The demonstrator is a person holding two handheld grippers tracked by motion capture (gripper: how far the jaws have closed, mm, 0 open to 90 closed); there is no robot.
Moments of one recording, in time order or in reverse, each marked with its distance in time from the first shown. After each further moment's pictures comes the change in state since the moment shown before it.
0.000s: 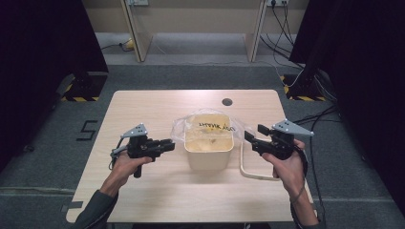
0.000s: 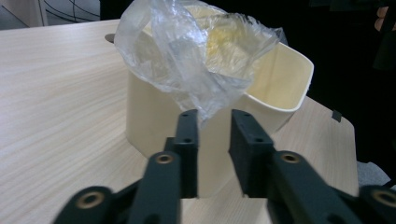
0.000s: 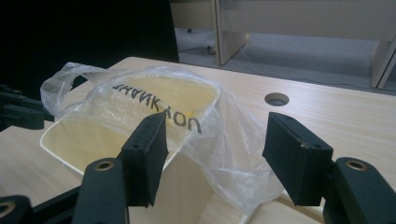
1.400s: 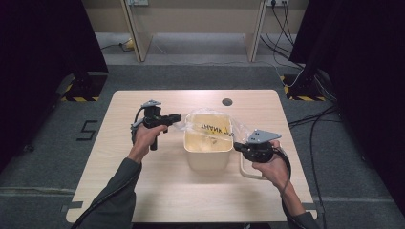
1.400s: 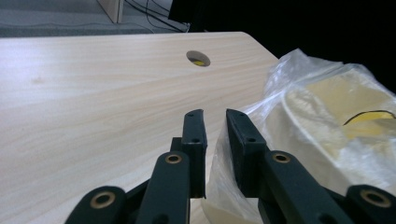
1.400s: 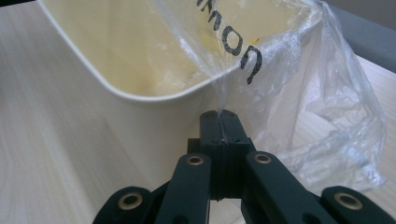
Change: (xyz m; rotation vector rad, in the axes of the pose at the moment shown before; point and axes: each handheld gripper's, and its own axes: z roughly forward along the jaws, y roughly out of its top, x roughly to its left) left arm 0.065 0.041 0.076 0.017 0.223 -0.178; right arm -0.001 -0.045 0.053 0.201 0.202 -0.341
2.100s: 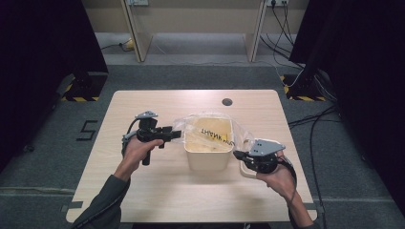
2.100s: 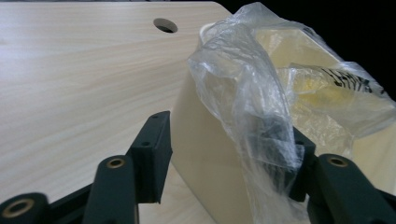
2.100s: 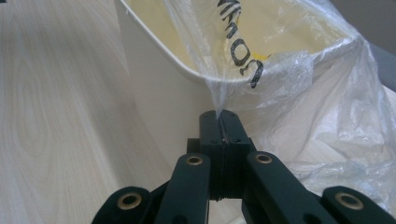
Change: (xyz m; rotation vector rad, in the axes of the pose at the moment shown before) left arm -0.036 -0.022 -0.048 0.084 -0.089 0.018; right arm 0.019 -0.009 -0.019 -0.025 0.046 -0.115
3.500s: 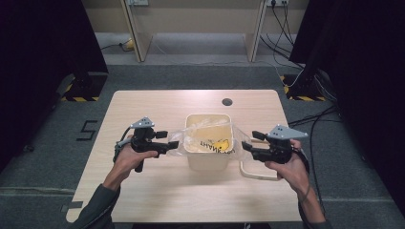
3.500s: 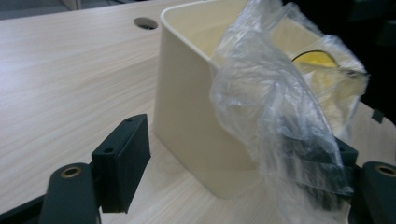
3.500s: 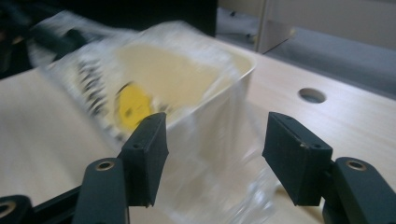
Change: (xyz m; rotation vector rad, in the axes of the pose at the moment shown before) left arm -0.016 -0.010 -0.021 0.003 -0.034 0.160; right arm -0.034 0.018 -0.030 -0.123 -0.124 0.257
